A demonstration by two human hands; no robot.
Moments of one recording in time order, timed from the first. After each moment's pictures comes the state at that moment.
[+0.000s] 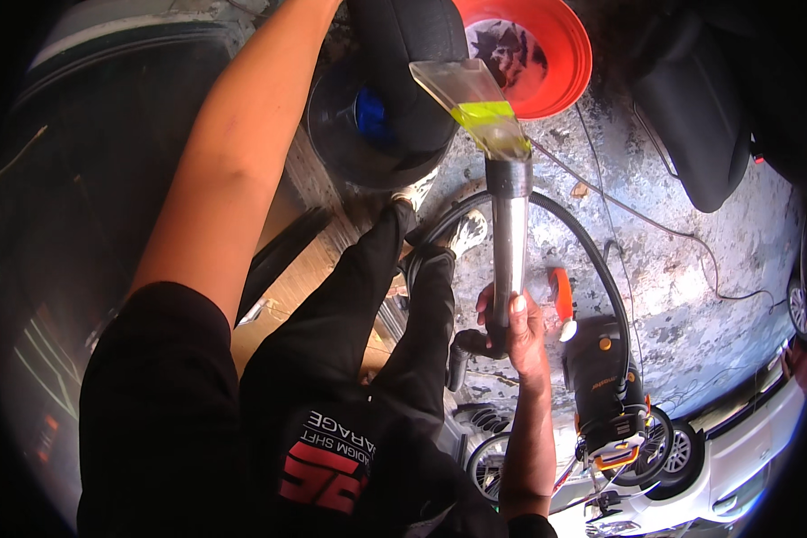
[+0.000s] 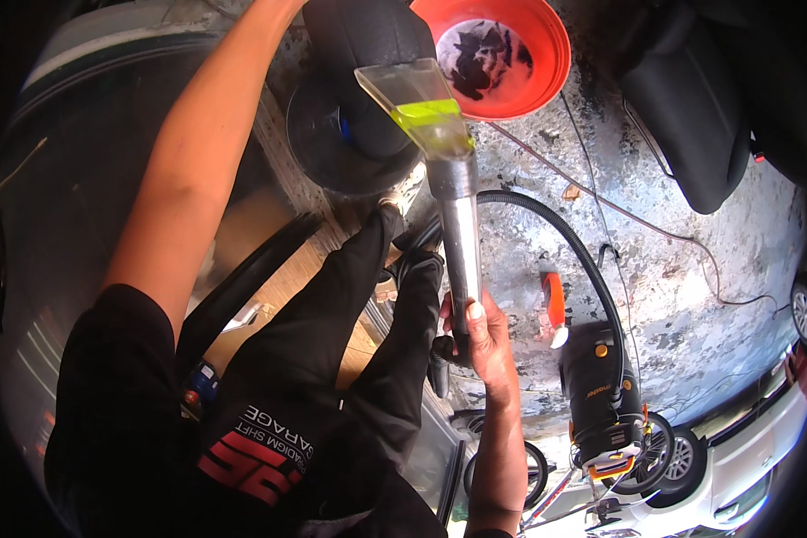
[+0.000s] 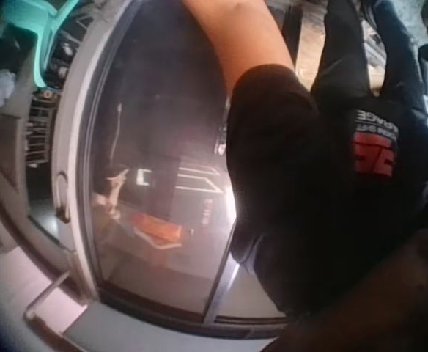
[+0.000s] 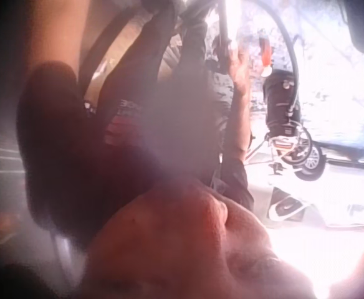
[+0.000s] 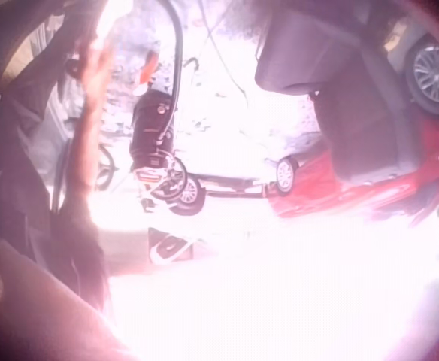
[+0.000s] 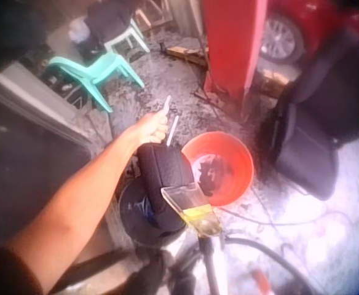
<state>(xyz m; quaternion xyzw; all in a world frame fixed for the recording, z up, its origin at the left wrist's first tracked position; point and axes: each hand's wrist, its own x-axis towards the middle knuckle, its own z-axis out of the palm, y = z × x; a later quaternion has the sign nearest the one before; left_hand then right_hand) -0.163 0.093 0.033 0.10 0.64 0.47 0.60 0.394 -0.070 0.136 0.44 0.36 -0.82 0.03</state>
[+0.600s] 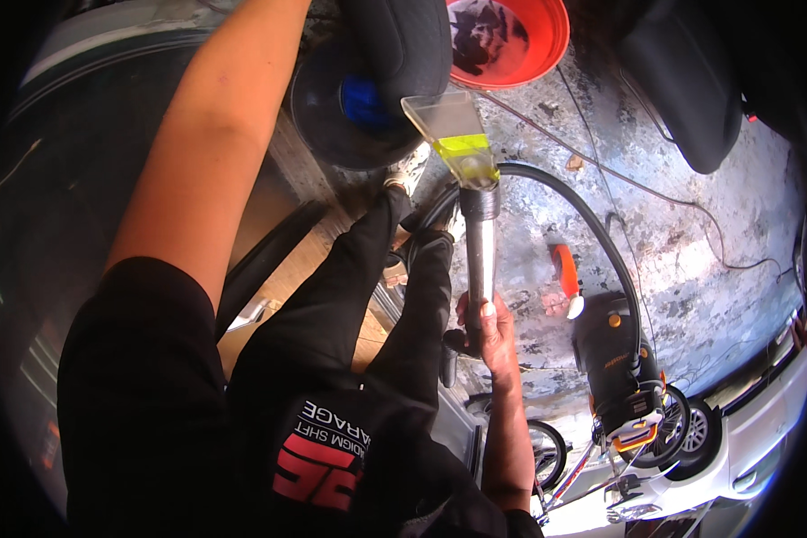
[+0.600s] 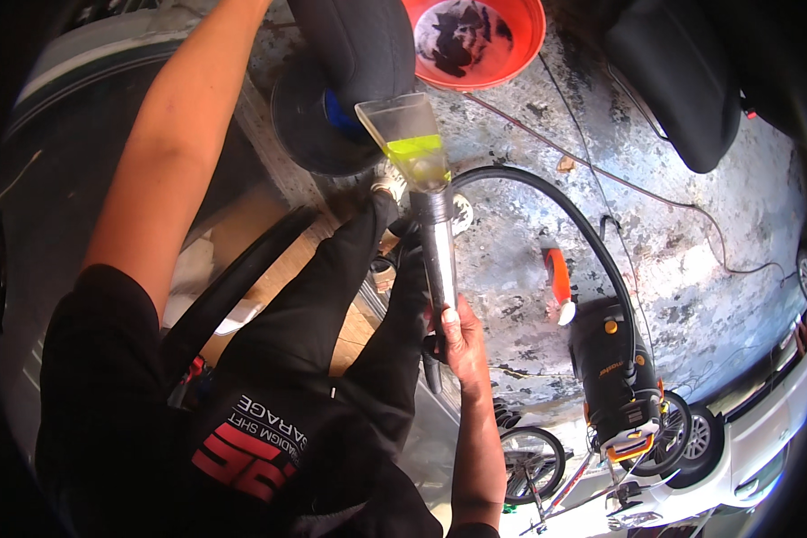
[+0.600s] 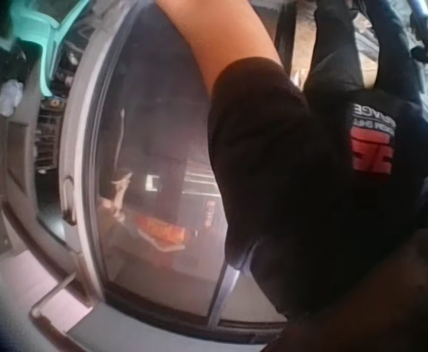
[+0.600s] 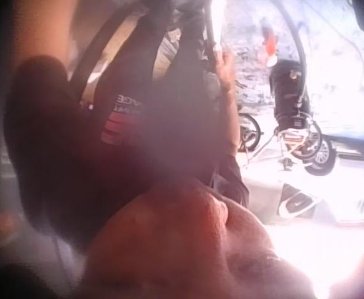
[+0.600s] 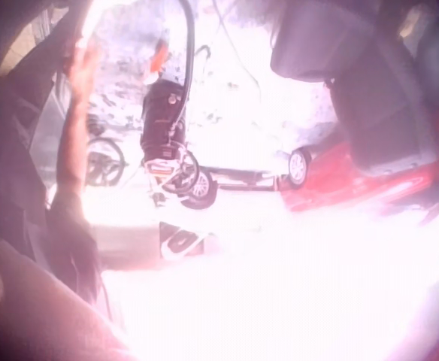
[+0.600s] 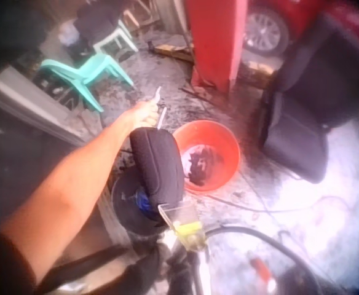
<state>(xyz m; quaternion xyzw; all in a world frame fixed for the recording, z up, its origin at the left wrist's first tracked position) -0.176 0.117 0.009 0.12 0.61 0.46 0.63 0.438 -0.151 0.129 0.49 0.37 -0.79 0.02</state>
